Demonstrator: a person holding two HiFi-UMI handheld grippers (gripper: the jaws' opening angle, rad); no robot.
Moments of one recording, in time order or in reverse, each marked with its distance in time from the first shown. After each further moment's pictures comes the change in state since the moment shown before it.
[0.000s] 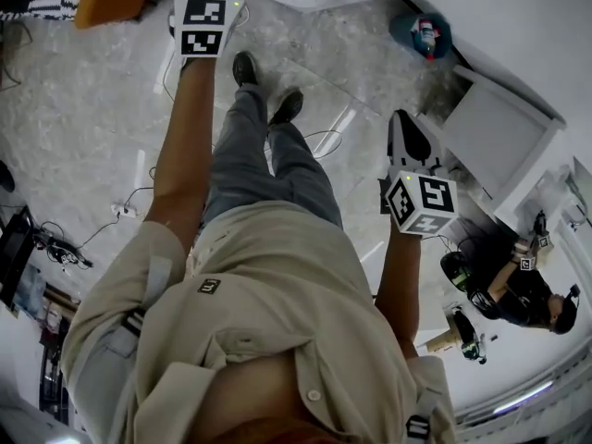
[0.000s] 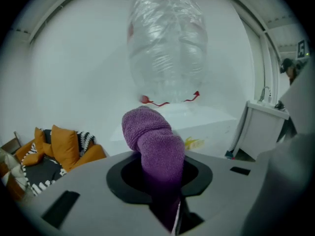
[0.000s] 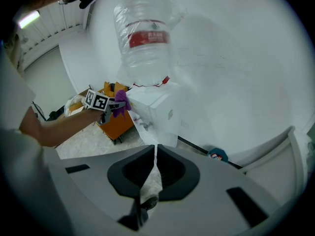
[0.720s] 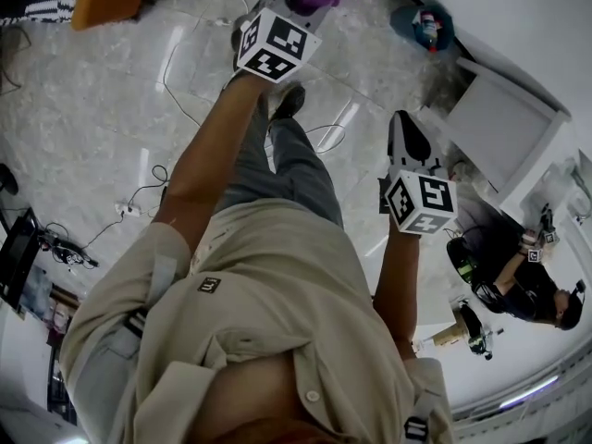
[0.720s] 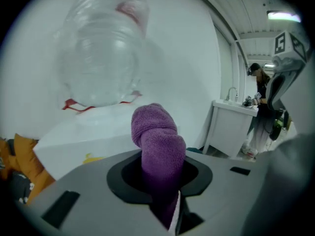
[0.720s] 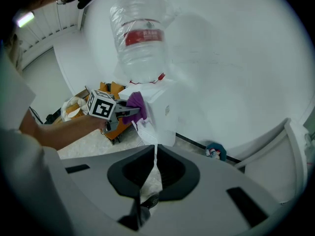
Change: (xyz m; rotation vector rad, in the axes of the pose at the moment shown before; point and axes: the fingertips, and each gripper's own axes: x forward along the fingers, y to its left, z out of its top) left arm 0.012 -0.176 0.014 0.110 -0.024 -0.372; right arm -0.005 -0.006 -0.021 0.046 0.014 -0.028
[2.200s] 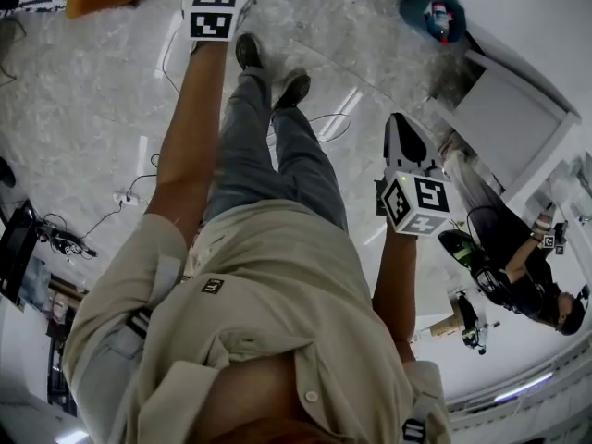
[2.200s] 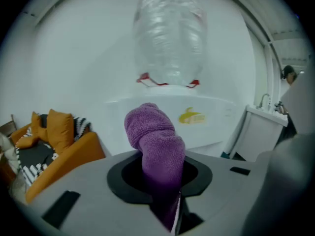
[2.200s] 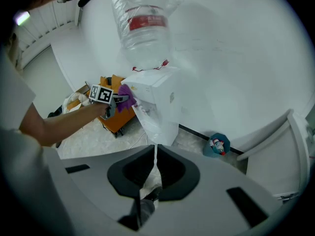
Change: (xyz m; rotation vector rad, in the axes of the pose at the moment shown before) left arm -0.045 0.132 -0.087 -0.212 0.020 0.284; right arm 0.021 0.025 -0.049 0.010 0.074 0.015
